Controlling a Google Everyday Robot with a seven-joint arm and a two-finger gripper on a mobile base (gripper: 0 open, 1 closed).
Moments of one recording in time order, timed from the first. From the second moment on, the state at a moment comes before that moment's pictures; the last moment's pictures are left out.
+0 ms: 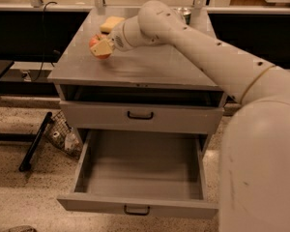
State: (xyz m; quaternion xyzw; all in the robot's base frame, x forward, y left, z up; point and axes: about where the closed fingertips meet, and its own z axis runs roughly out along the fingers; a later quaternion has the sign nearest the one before) arm 0.786 0.125 0.883 -0.42 0.75 0.21 0.47
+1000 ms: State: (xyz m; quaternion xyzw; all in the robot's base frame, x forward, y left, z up) arm 0.696 0.042 0.916 -0.46 0.72 0.23 0.47
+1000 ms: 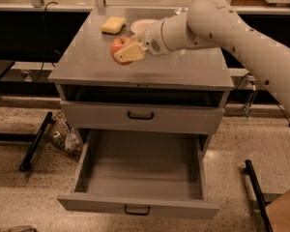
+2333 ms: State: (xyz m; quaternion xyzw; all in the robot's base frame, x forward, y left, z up) arm 0.562 0.037 0.887 -0.54 0.67 0.30 0.40
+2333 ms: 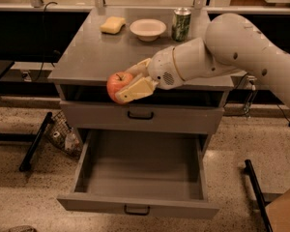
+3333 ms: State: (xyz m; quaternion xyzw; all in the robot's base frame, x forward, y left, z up) arm 0.516 0.051 0.662 -0.45 0.77 0.34 0.31
